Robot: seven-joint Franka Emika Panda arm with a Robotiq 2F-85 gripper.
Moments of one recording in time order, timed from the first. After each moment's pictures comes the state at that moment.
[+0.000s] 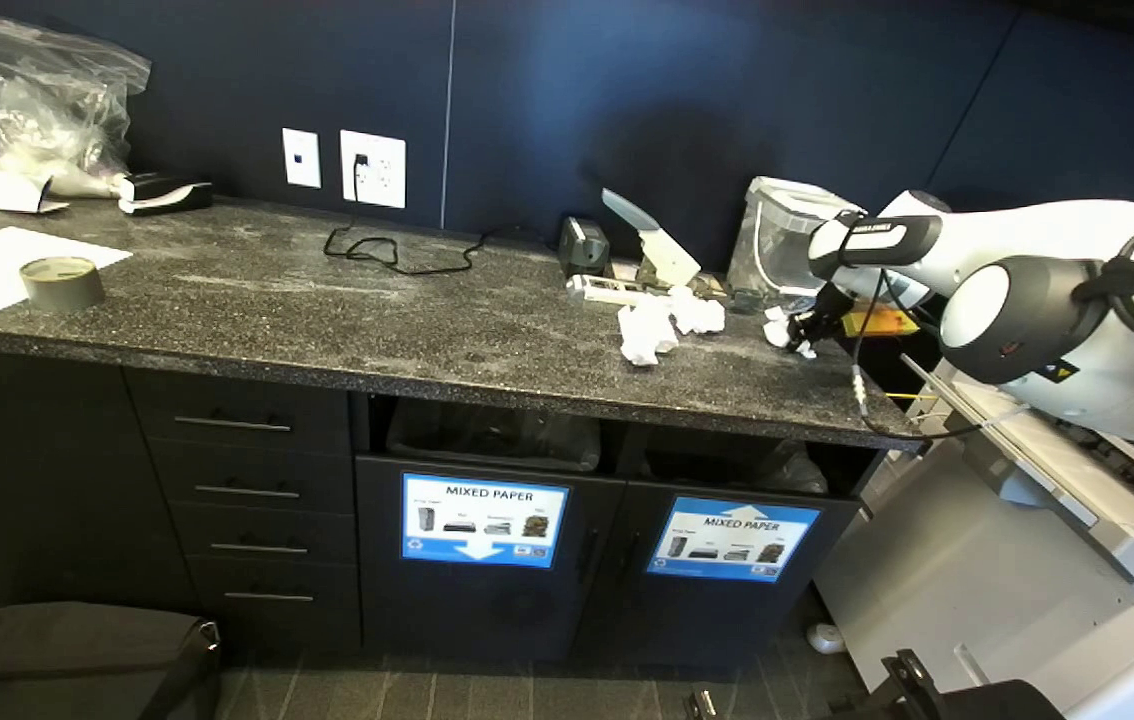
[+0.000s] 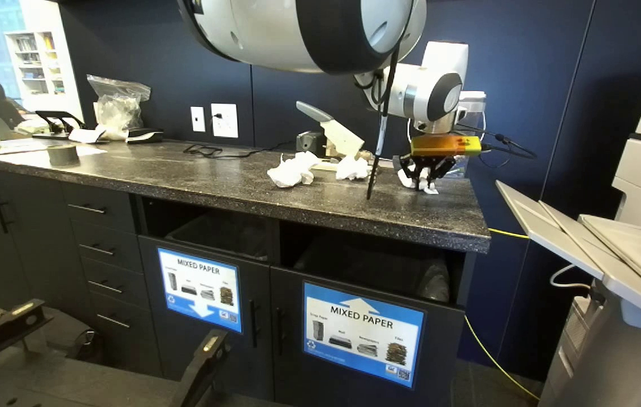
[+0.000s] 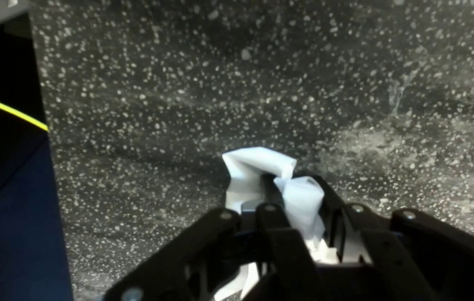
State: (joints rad) arm -0.47 1.37 0.13 -0.57 0.00 2.28 -0.59
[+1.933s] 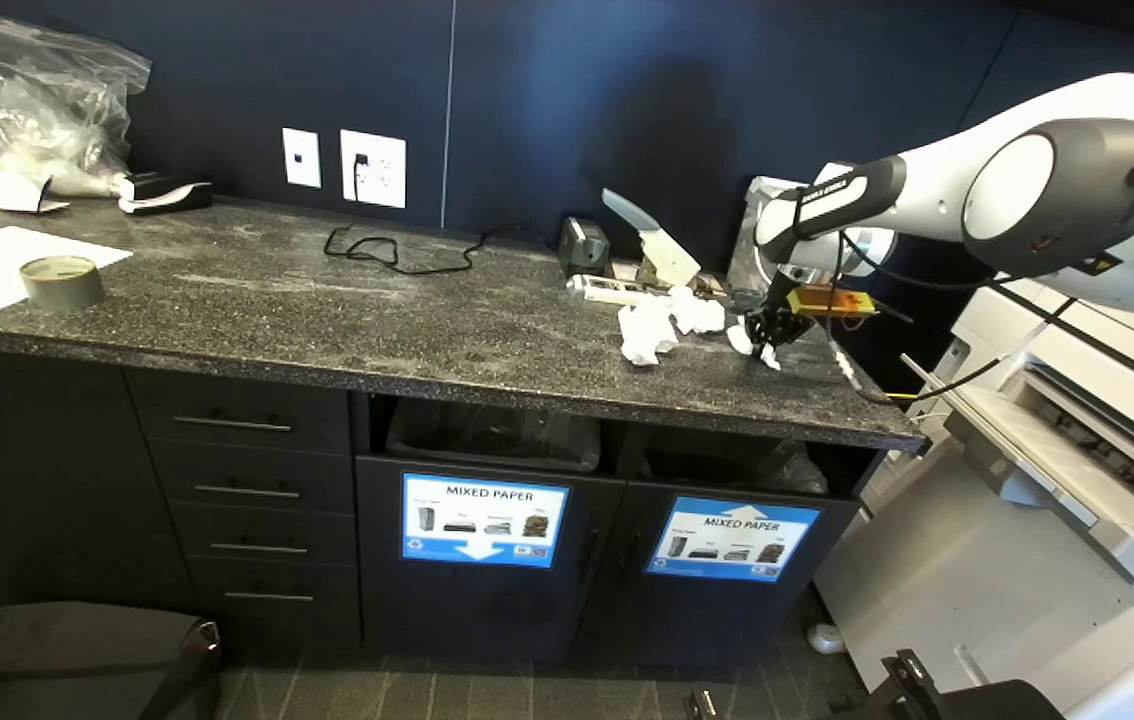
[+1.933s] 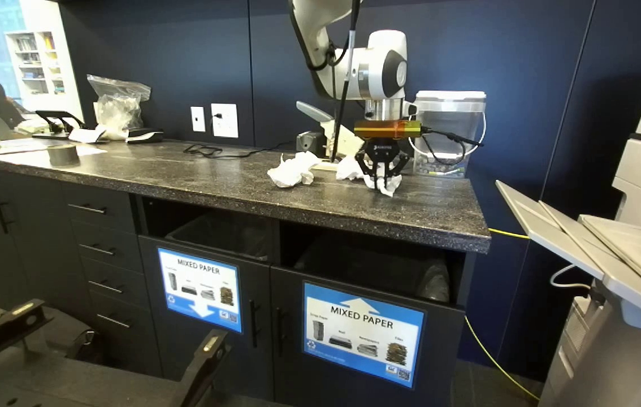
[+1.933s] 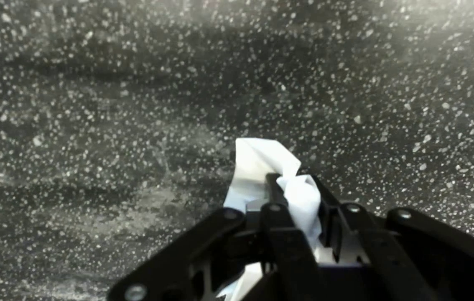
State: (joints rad) arm -0.33 1.07 0.07 -1.03 -0.11 2.23 -0.23
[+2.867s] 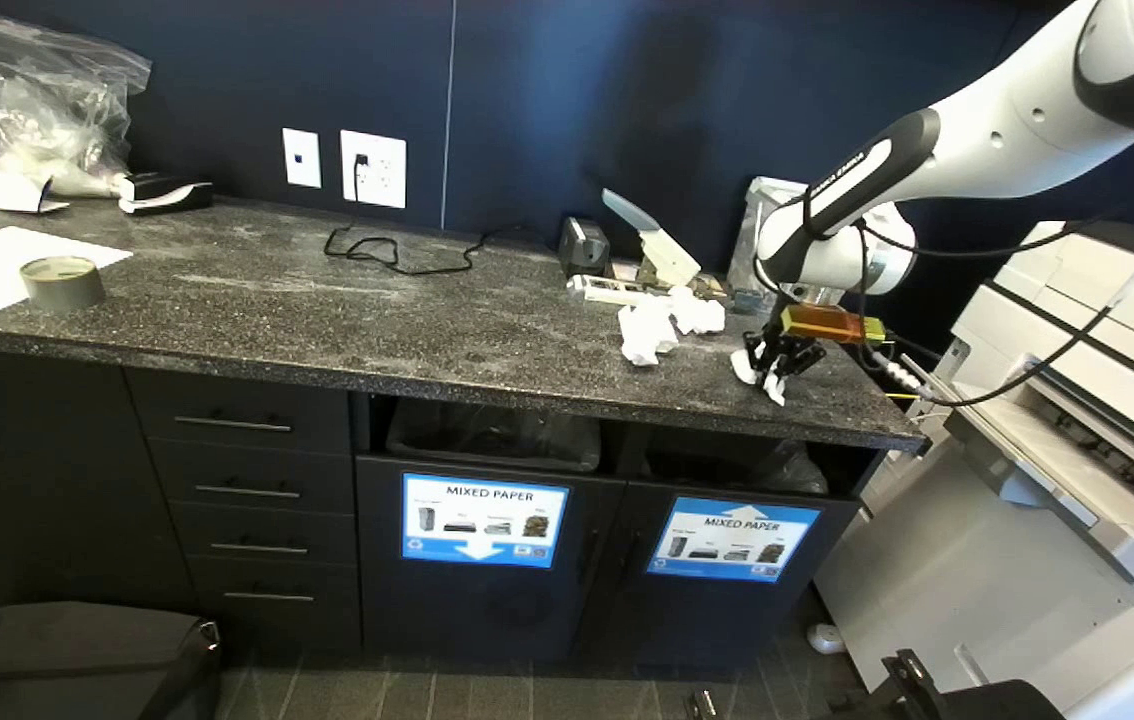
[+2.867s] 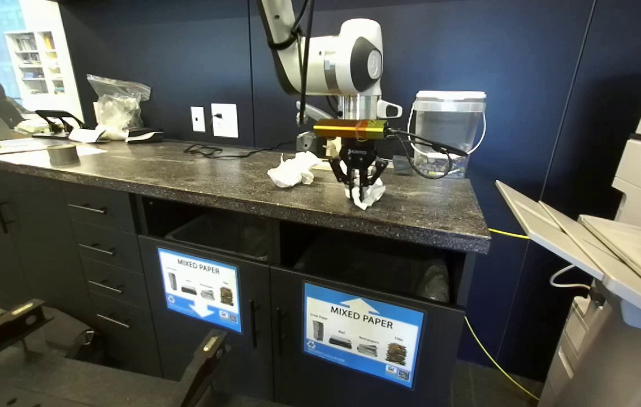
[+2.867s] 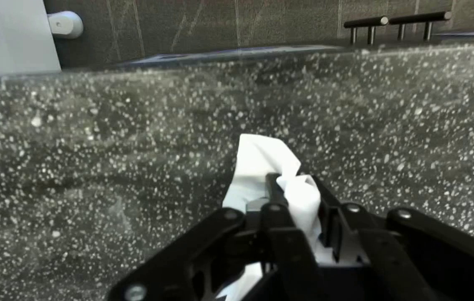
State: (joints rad) arm -0.23 0.72 -0.03 -1.66 -0.04 2.45 -0.02
